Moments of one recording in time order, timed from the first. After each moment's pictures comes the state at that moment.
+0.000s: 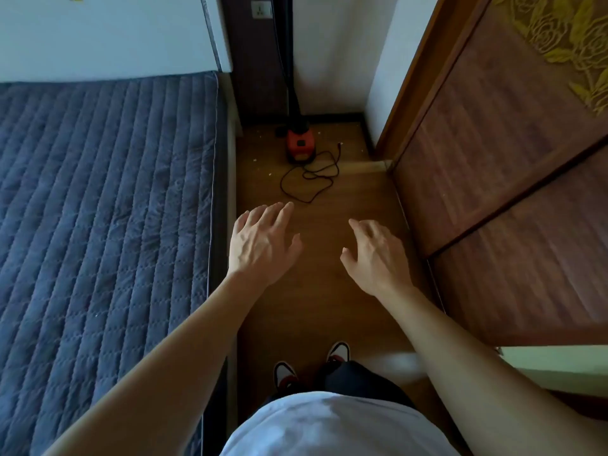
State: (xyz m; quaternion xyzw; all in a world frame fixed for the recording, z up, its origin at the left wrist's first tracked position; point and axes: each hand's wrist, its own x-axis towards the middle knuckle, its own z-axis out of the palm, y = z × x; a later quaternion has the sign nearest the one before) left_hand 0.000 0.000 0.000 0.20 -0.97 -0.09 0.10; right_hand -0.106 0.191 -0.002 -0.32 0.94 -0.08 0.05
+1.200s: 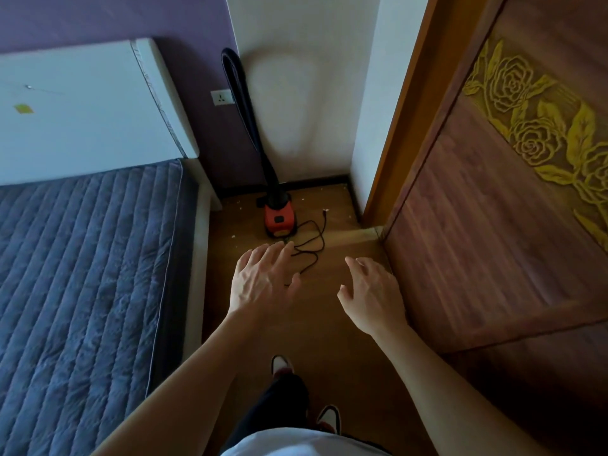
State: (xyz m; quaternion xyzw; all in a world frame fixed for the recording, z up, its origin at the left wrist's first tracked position) left_hand -0.399 -0.050 -0.002 0.19 -0.98 -0.07 0.07; right_hand -0.498 0.138 -0.022 -0.29 0.95 -0.12 0.07
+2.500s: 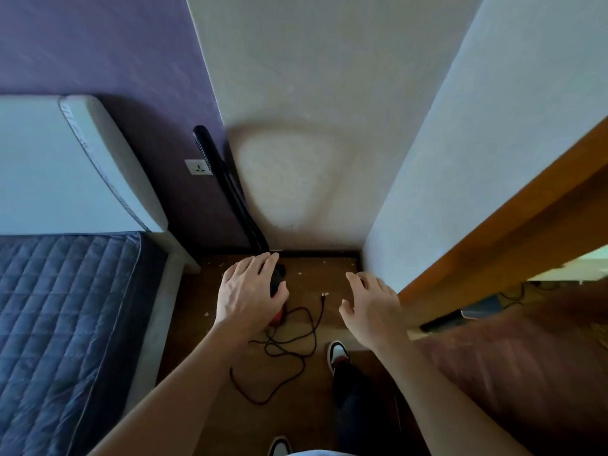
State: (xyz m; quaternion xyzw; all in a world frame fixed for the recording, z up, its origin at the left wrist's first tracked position) left_hand -0.877 -0.335 -0.033 0.30 -0.95 -0.09 0.05; right_hand -1.008 -0.140 -0.045 -0.36 0.93 -0.08 0.09
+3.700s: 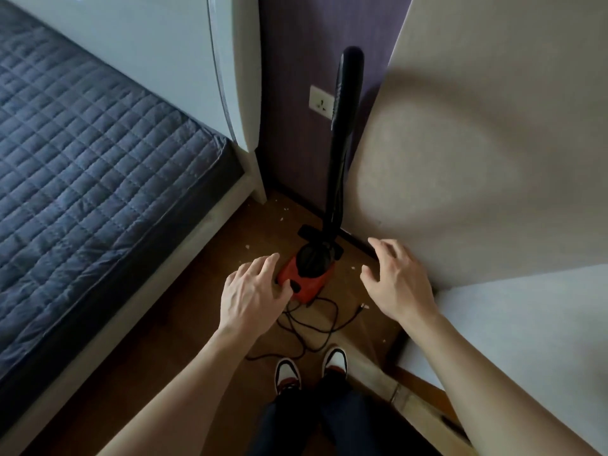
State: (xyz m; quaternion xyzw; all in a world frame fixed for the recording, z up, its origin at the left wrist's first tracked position) left_hand -0.880 -0.410 -0.172 0.60 -0.78 -0.18 0.03; right_hand -1.136 -0.368 -0.162 -0.62 0.77 -0.08 0.15
